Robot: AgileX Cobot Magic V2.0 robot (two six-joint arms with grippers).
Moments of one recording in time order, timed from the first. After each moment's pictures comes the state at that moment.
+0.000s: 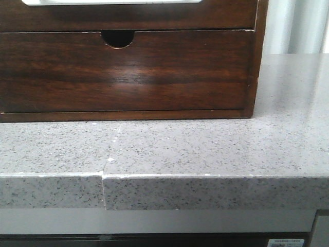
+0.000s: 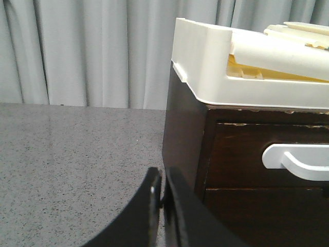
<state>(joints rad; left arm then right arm) -0.06 0.28 -0.51 -0.24 0.35 0.15 -0.02 0.36 -0.55 -0.21 0.42 0.13</state>
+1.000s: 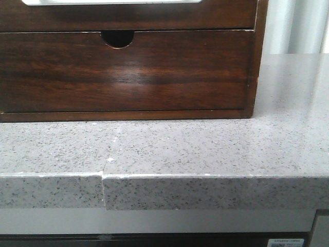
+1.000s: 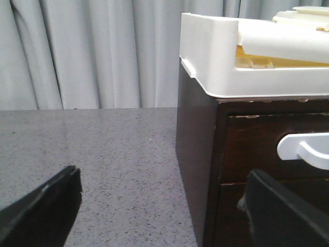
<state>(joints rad) -0.06 0.28 -0.51 -0.20 0.35 0.15 -0.02 0.36 -0.55 -0.21 0.45 0.13</state>
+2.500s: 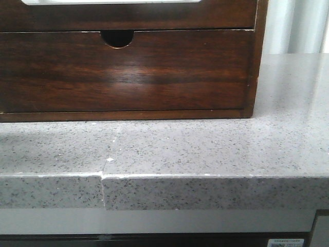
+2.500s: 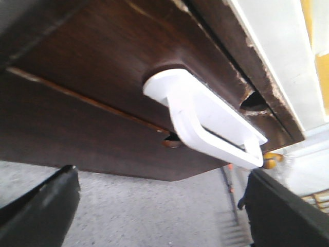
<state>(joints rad) -0.06 0.93 -0.56 -1.55 0.72 0.73 -0.02 0.72 -0.80 -0.14 0.74 0.13</state>
